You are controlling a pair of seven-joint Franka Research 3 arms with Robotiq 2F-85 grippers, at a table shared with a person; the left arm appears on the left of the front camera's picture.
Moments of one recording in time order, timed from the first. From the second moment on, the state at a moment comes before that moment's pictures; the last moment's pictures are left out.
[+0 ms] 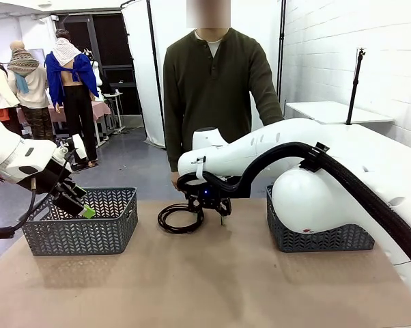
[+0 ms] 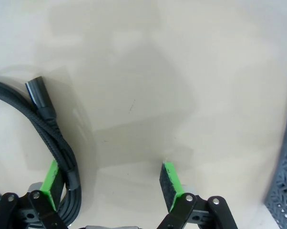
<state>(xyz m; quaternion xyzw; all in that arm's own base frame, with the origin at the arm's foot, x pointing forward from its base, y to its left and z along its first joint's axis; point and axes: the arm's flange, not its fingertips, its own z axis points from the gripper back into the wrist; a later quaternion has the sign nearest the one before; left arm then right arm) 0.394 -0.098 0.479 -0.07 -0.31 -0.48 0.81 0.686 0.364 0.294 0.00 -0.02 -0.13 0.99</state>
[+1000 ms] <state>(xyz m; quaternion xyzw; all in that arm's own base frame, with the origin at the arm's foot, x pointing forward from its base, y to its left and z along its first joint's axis) 0.394 -0.098 0.479 -0.07 -0.31 -0.48 0.81 0.694 0.366 0.306 0.01 -0.02 -0.13 0.99</state>
